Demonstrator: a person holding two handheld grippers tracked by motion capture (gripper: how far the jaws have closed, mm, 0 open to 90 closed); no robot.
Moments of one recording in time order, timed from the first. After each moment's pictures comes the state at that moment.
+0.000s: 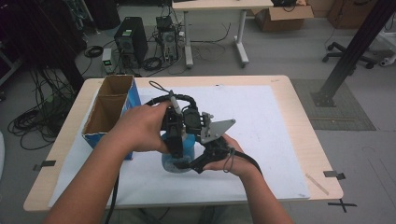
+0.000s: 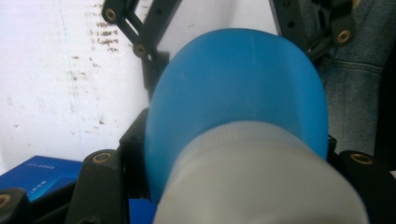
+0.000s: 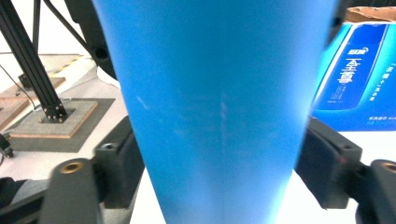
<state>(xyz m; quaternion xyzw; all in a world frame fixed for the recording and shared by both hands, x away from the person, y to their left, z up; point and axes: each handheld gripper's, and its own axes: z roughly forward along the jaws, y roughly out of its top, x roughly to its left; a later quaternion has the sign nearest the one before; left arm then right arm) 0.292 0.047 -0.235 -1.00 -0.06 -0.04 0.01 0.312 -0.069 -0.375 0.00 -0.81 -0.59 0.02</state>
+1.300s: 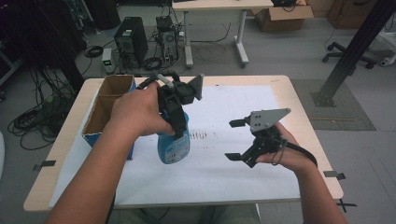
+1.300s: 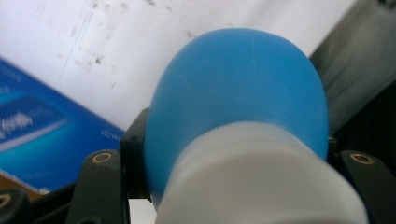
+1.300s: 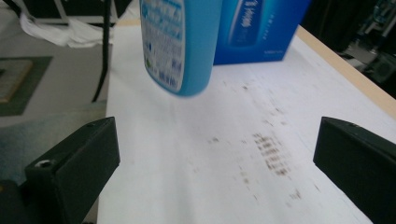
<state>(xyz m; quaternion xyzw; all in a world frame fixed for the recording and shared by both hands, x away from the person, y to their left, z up) 0.336 0.066 -0.205 -0.94 -0.34 0.00 0.00 0.307 -0.187 -0.323 -0.07 -0.86 -0.50 -0.08</state>
